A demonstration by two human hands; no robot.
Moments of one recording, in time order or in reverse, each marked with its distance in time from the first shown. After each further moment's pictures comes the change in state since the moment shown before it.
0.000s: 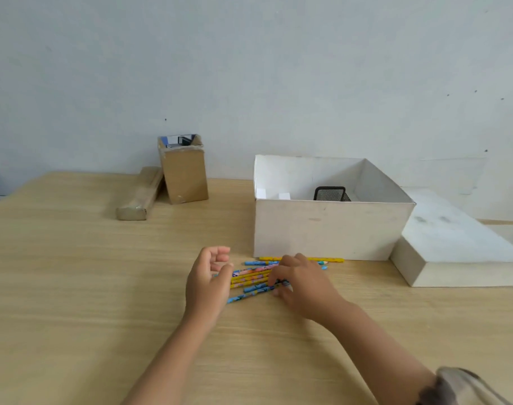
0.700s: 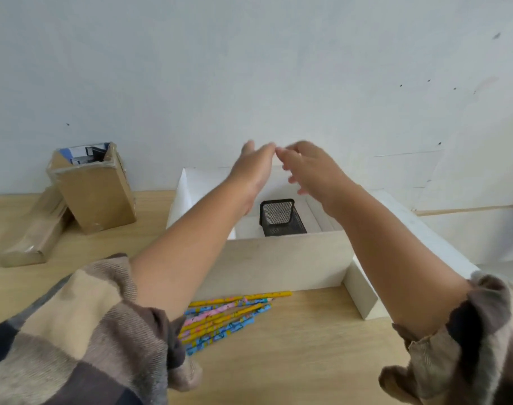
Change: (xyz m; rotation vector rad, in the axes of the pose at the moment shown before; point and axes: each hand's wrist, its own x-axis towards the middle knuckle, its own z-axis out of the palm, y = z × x) left_hand 0.131 0.191 0.178 -0.033 -0.414 -0.151; right_hand 0.096 0.101 -0.183 0.691 0.314 0.453
